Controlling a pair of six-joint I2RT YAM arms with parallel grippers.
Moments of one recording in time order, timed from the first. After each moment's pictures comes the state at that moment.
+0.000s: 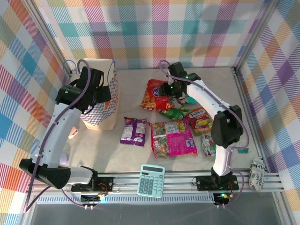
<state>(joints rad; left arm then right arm) -0.34 1.34 1.65 -1.20 -0.35 -0.42 0.47 1.88 1.74 -0.82 -0.15 0.41</state>
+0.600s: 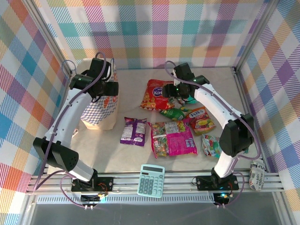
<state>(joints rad) -0.30 1.54 1.72 -1.10 -0.22 -0.17 0.47 1.74 1.62 -0.83 -0.09 0.35</state>
